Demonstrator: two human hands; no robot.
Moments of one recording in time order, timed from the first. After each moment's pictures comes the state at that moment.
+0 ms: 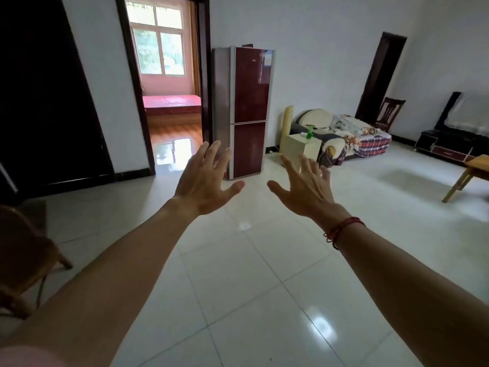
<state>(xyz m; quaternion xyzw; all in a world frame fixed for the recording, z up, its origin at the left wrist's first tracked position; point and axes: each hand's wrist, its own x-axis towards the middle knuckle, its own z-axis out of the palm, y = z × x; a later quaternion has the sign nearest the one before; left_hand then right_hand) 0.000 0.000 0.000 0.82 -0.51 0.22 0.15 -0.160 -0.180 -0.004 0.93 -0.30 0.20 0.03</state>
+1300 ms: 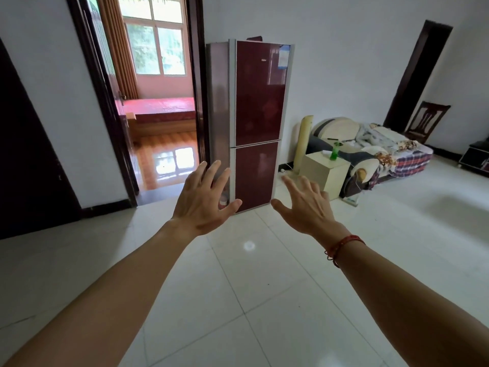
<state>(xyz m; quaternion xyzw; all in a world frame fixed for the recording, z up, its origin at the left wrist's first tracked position) 0.523 -0.521 -0.018 0.84 -0.49 0.21 0.15 0.363 -0.718 -0.024 0.94 -0.30 0.15 0.00</state>
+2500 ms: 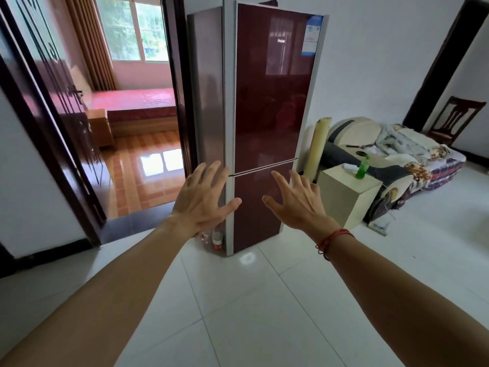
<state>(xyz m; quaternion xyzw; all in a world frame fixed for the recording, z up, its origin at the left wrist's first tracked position) 1.035 -0.927 -0.067 0.85 -0.49 0.17 0.10 0.876 -1.108 -0.065 0.94 -0.30 0.14 0.02</state>
